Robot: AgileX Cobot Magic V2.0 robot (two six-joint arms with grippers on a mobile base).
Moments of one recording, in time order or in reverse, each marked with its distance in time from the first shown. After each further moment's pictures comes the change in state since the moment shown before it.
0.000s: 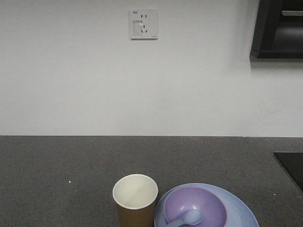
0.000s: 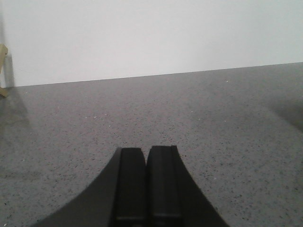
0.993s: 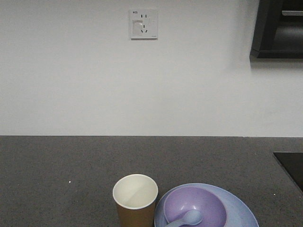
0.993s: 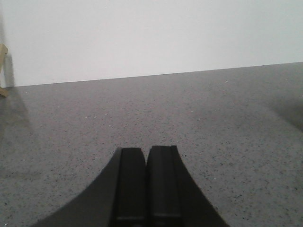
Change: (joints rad) left arm 0.000 0.000 0.000 0.001 0.001 0.000; right arm -0.322 -0.445 0.774 -0.156 -0.532 0.240
